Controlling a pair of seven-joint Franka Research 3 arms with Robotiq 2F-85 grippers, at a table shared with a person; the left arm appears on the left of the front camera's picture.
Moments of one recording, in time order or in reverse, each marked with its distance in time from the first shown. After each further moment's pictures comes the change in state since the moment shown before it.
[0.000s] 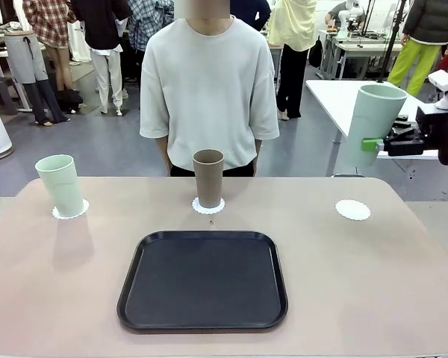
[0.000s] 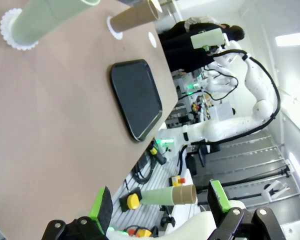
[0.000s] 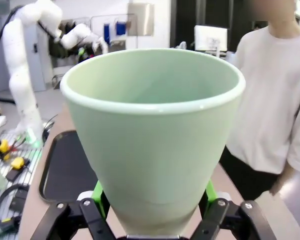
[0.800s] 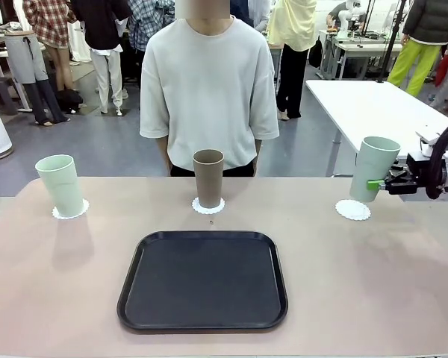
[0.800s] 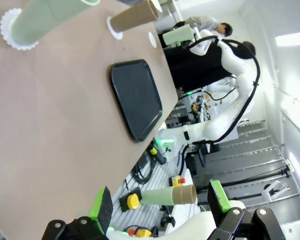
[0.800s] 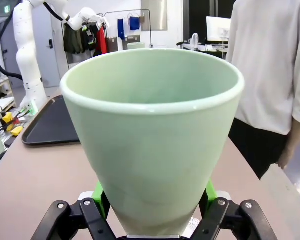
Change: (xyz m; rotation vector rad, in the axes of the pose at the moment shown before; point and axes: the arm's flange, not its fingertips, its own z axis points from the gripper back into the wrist) left arm 0.000 0.000 0.000 0.000 0.000 0.000; right arm -0.153 -0.097 0.020 0.080 -0.032 -0.040
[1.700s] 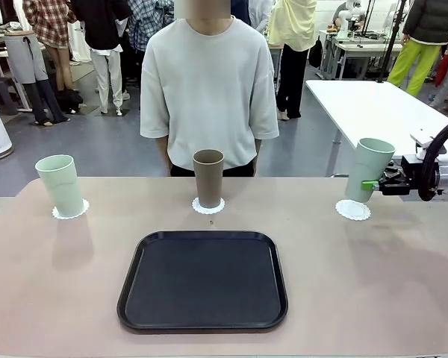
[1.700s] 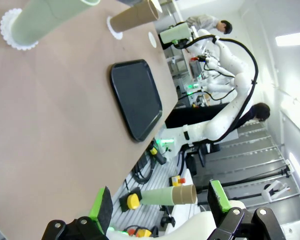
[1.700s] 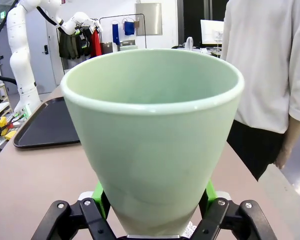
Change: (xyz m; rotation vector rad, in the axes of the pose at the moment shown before) left arm 0.000 0.000 0.000 0.000 0.000 0.000; right arm -0.010 -0.008 -0.006 -0.024 -0.020 -0.007
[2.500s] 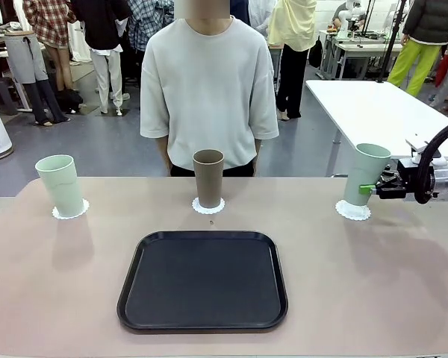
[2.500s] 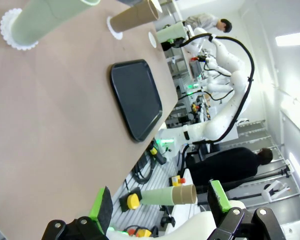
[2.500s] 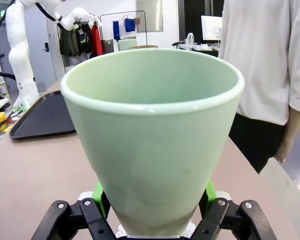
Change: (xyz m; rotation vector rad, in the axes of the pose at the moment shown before) left arm 0.000 0.000 0.000 0.000 0.000 0.000; right arm -0.021 -0.017 -0.002 0.008 0.021 -0.007
